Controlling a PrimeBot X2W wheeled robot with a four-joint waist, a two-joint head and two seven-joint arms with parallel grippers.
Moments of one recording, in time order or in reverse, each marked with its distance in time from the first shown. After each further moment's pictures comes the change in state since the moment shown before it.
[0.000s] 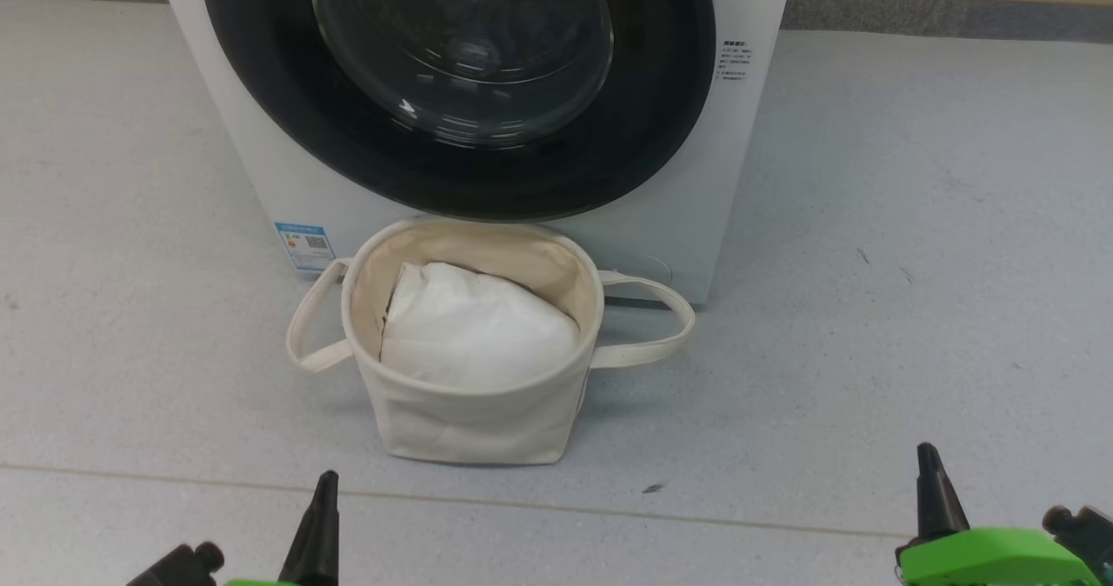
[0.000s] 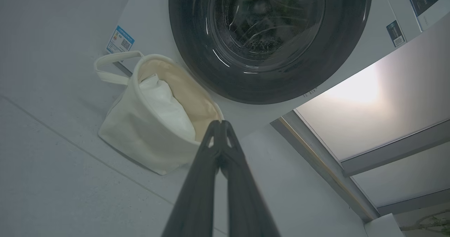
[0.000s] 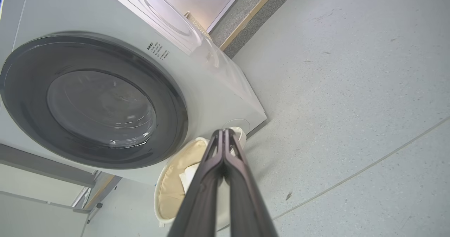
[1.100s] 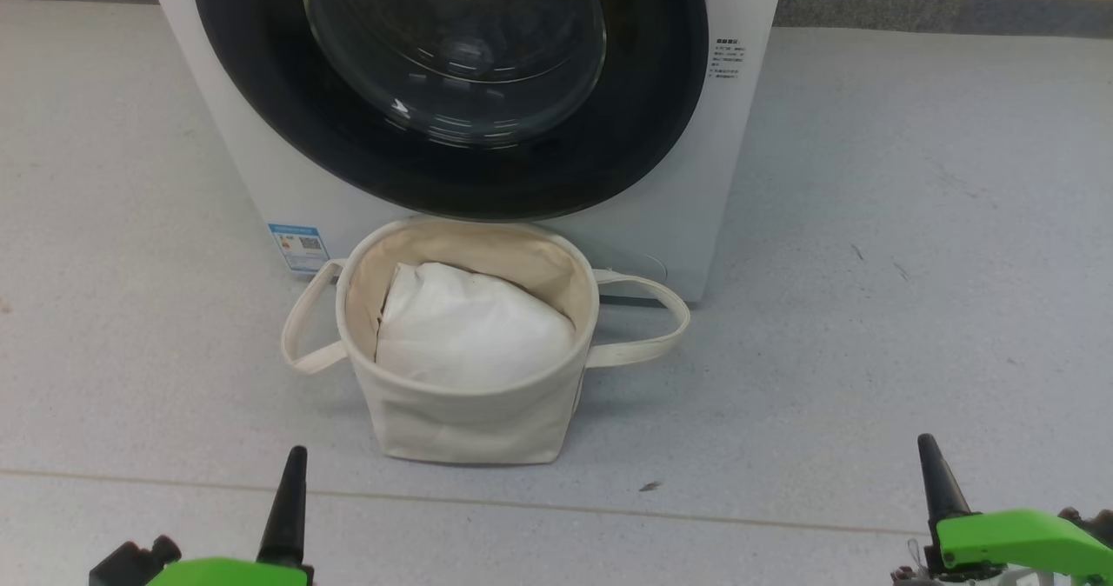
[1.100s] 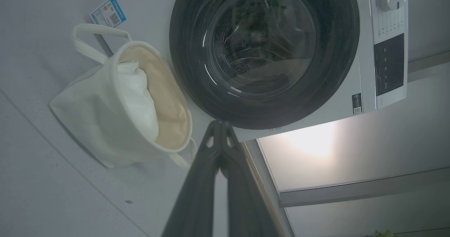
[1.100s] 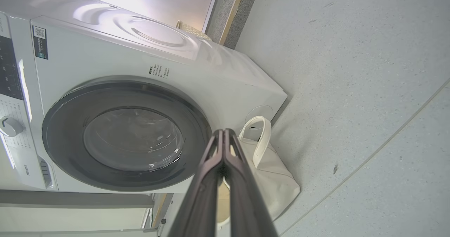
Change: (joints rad) left arm -0.041 0.000 0.063 -0.006 -0.377 -0.024 0.097; right arm -0.039 -0.002 -0.032 0.012 0.352 0.000 0.094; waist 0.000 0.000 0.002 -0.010
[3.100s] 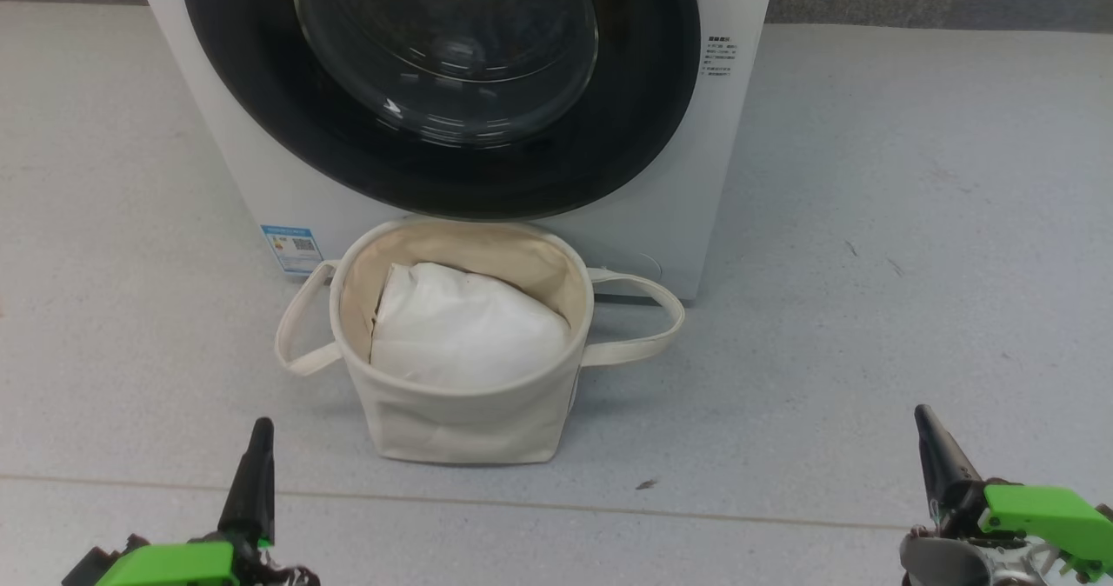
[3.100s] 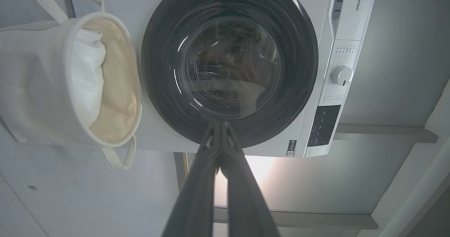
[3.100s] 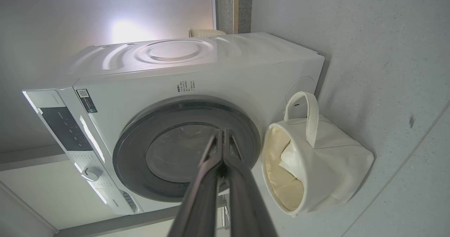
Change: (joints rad) left arm -0.041 0.000 0.068 -0.010 -0.434 -0.028 0.106; right arm -0.060 -0.001 -0.046 0.013 0.397 0.000 0.113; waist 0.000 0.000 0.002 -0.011
